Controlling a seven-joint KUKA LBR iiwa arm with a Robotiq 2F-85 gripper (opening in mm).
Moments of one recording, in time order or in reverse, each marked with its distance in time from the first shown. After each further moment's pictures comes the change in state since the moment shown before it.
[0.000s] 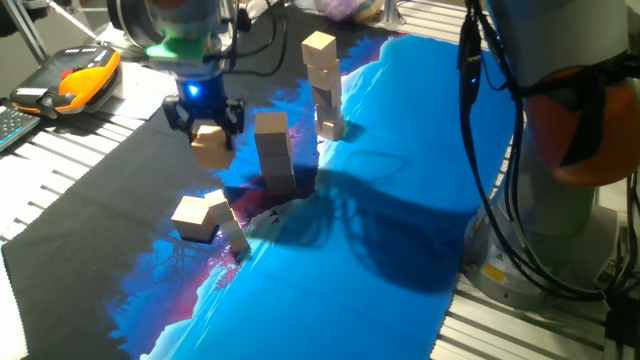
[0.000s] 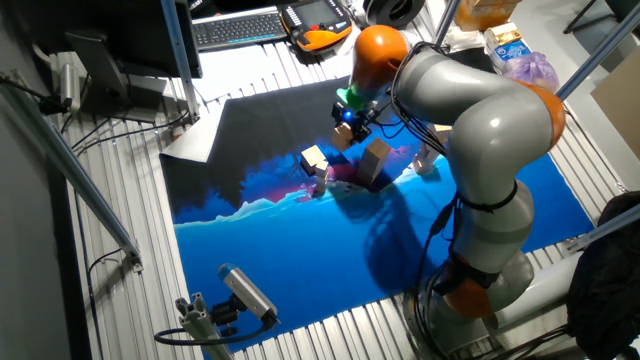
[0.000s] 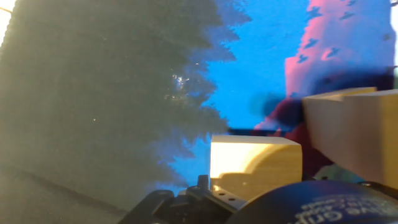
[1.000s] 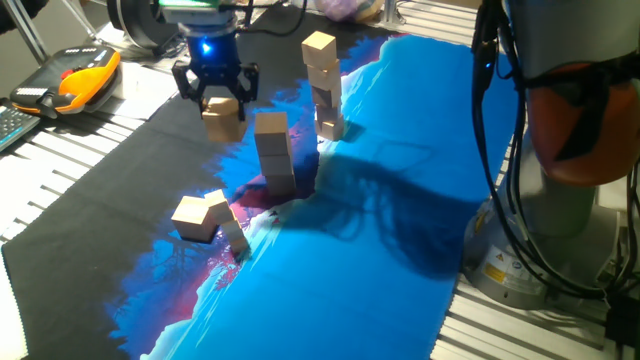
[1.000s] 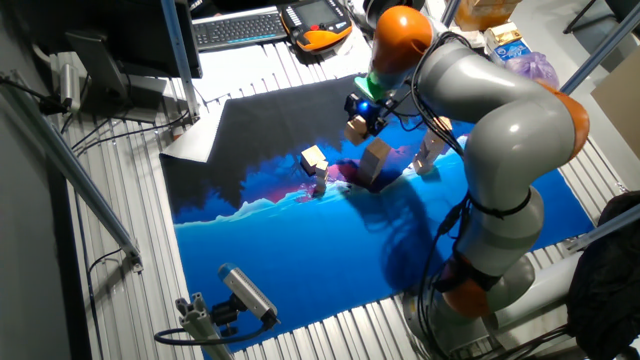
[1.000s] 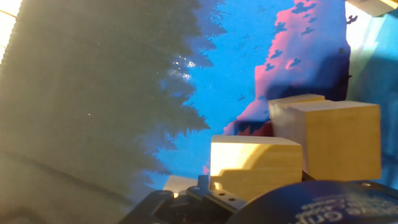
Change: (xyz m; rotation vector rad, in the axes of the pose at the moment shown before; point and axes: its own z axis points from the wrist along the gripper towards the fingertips) arm -0.015 -0.025 -0.056 0.000 0.071 -0.030
